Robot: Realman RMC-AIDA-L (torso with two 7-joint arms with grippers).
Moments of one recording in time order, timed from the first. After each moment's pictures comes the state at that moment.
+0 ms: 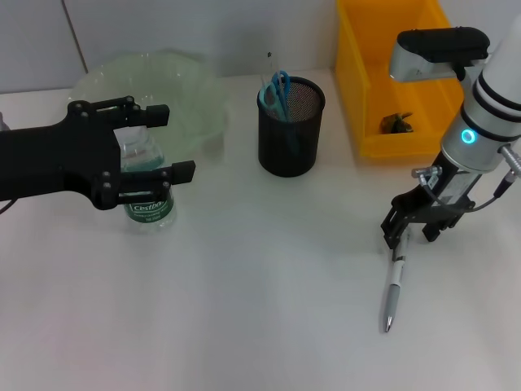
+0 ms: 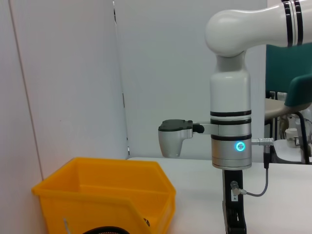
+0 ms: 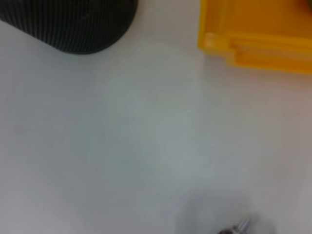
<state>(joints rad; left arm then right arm) -0.38 -2.07 1.01 1.20 1.73 1.60 -1.51 1.03 2.02 -1.00 -0.57 -2.92 -1.46 2.96</state>
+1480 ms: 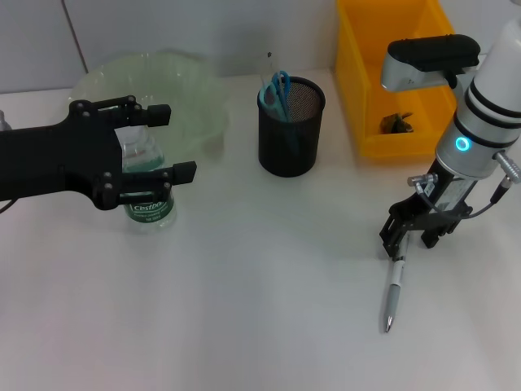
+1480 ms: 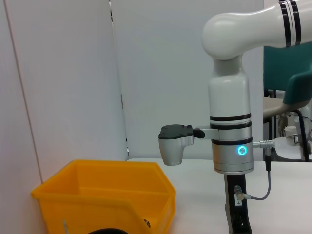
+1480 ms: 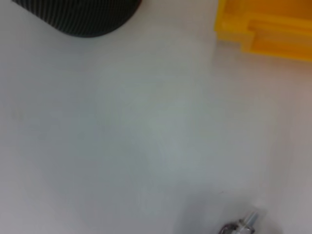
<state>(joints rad) -0.38 -2.07 1.01 1.19 1.73 1.60 -1.49 1.03 2.02 -1.03 -0.54 -2.92 -1.45 2.95</state>
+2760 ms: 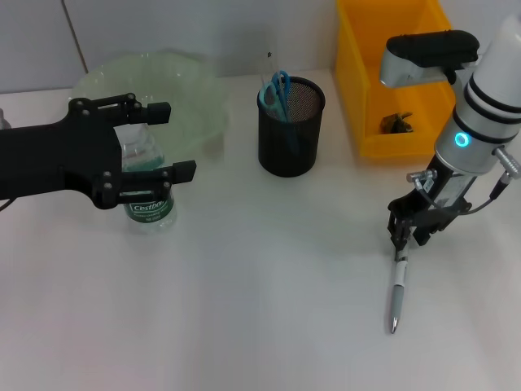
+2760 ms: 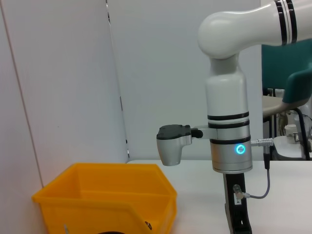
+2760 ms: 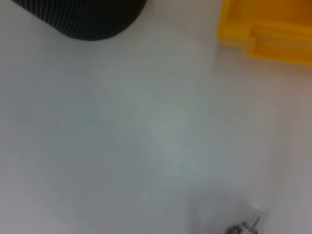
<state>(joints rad) -0.38 -2.07 1.01 1.19 1.72 1.60 -1.47 1.04 2.02 -1.03 -0.55 -2.92 -1.46 2.95</state>
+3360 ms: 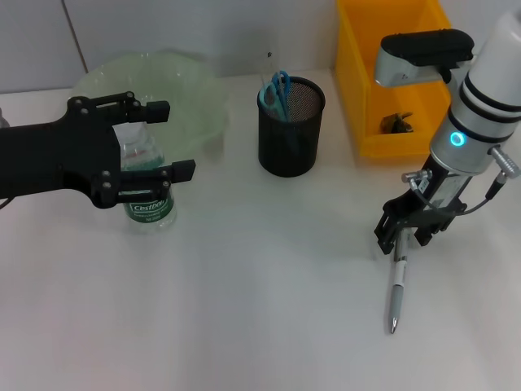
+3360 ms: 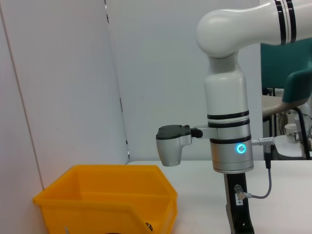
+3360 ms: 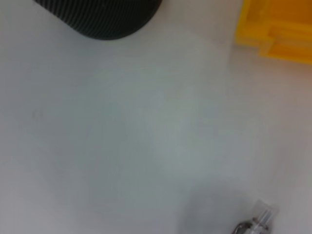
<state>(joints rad) -0.38 -2.06 1.01 1.19 1.72 1.60 -1.46 1.04 2.03 -1.02 -0.57 -2.92 -1.48 2.96</state>
